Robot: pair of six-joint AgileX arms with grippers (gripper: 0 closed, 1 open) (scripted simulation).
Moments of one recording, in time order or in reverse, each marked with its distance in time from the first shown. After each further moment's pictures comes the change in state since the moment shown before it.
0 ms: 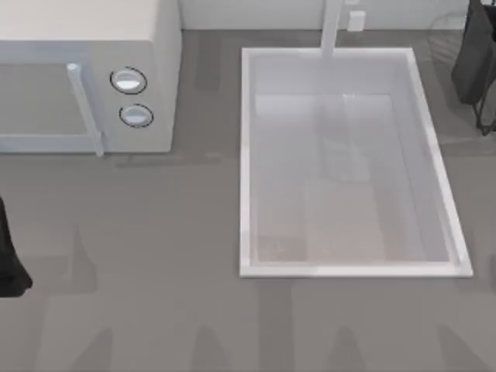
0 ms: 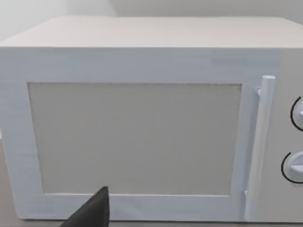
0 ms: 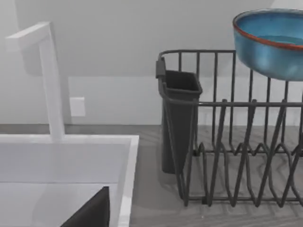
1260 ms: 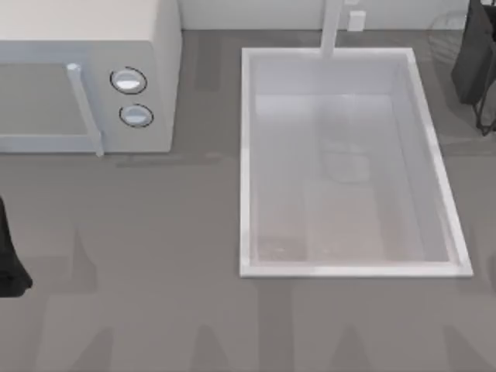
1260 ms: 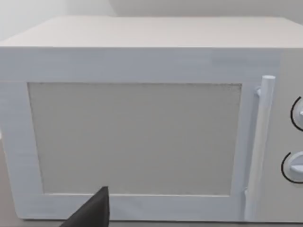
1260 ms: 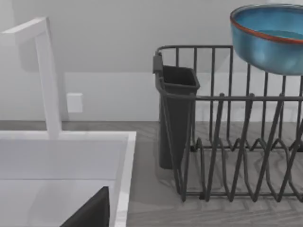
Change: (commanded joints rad) left arm 0.000 0.000 0.000 0.000 0.000 0.000; right arm -0.001 -0.009 -0.007 -0.007 0.007 0.000
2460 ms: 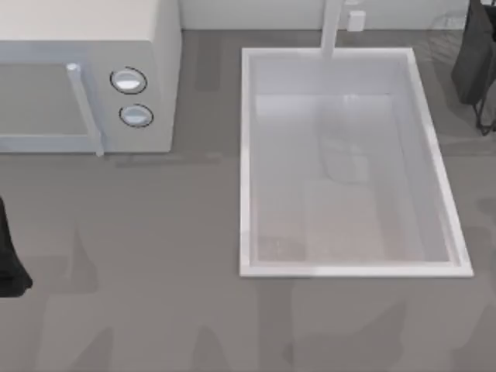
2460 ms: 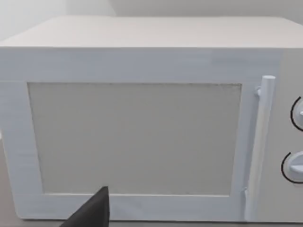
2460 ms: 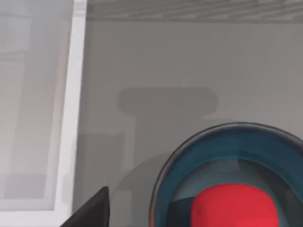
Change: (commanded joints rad) left arm 0.000 0.000 0.000 0.000 0.000 0.000; right arm -0.084 0.778 0.566 -0.529 -0.001 -0.070
